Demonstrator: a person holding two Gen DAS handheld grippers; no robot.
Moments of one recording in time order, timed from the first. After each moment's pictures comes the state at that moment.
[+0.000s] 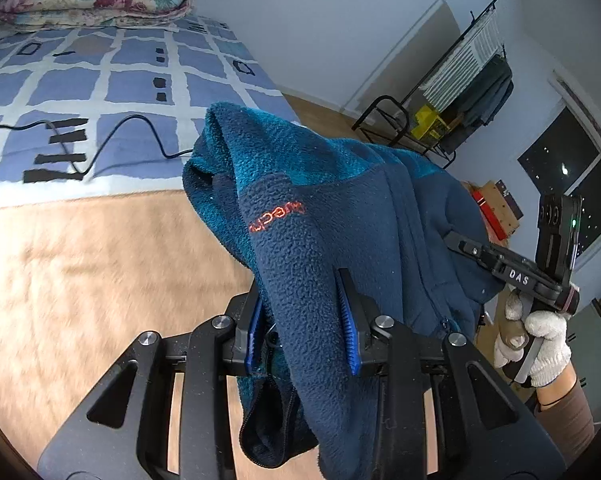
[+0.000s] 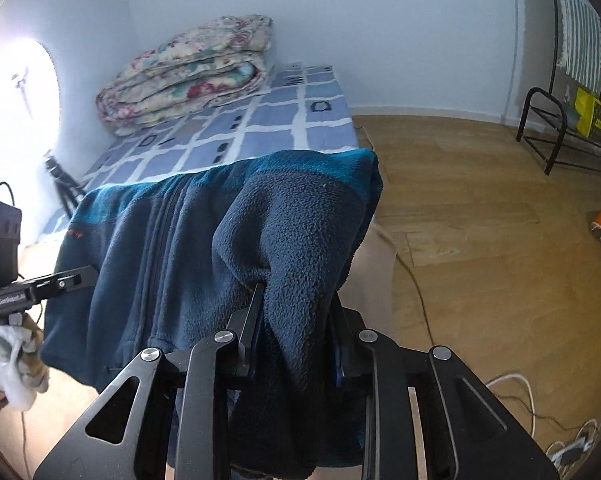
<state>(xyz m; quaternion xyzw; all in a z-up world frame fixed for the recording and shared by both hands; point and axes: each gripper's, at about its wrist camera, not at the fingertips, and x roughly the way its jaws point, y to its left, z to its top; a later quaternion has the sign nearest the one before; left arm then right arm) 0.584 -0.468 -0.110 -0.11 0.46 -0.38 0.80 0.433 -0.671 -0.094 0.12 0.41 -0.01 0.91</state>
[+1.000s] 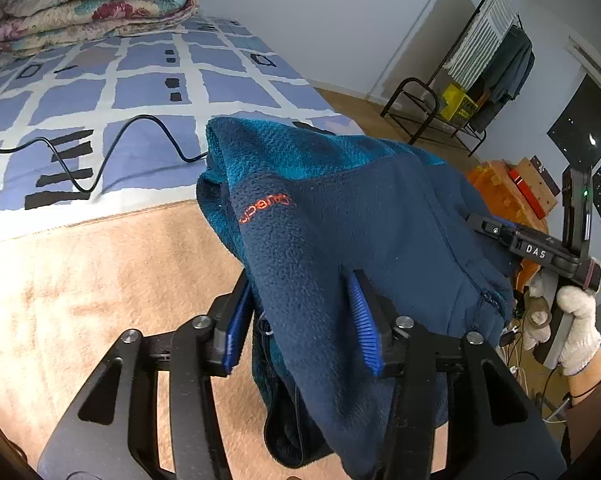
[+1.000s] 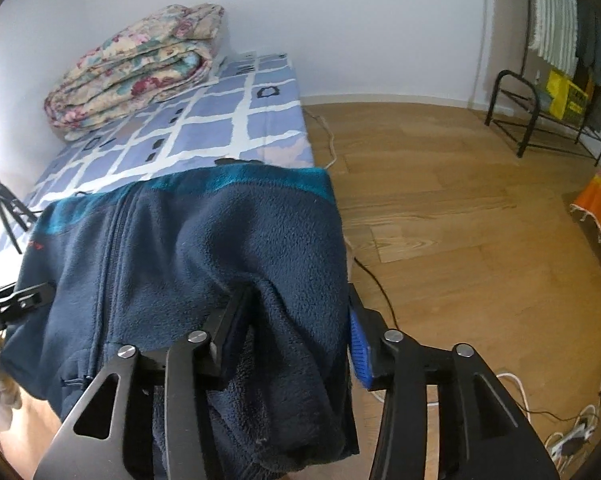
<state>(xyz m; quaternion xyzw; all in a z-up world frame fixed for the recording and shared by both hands) 0.602 -0.486 -0.136 -0.04 0.46 -0.34 0.82 0.453 -0.702 -0.130 0.11 0.42 -0.09 0.90</state>
